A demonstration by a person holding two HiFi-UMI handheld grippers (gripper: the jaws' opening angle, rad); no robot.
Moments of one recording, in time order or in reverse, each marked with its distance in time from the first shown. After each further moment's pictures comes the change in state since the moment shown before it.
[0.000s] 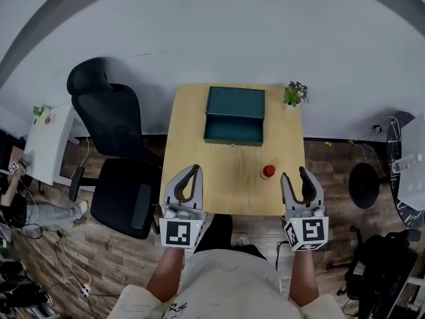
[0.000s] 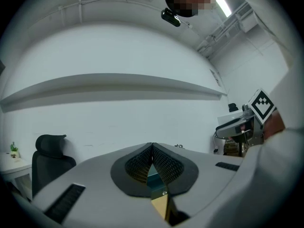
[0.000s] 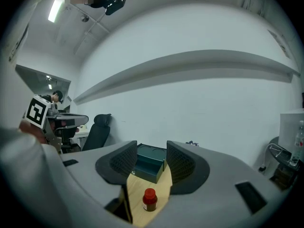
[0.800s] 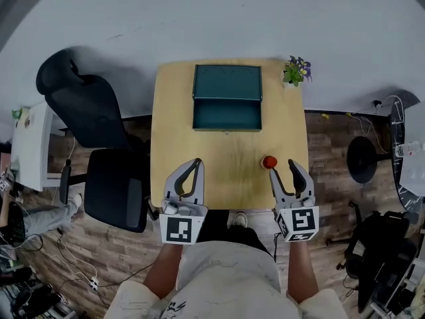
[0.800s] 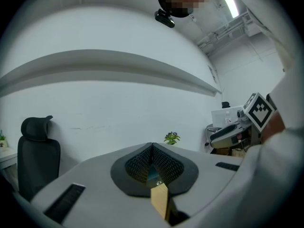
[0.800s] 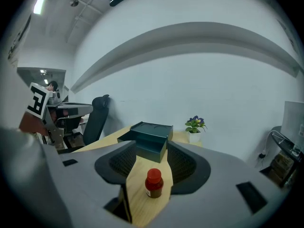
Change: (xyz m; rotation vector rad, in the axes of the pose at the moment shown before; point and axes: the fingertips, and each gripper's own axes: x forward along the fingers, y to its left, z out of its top) left arm 0.053 -0.005 -0.064 -0.036 0.130 -0.115; right arm 0.056 0.009 -0.080 0.014 0.219 0.010
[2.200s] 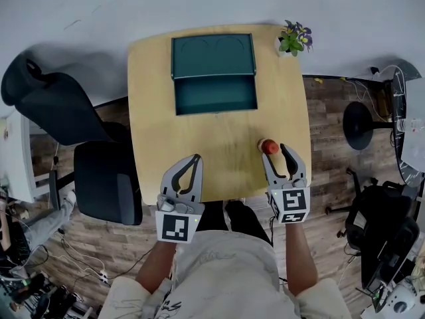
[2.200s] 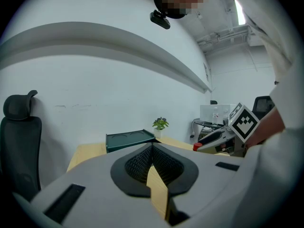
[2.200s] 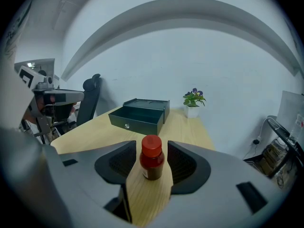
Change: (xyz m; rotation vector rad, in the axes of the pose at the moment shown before) left arm 0.029 -0.014 -0.069 -0.044 0.129 -0.180; right arm 0.048 -0.003 -0.087 0.023 0.210 -0.063
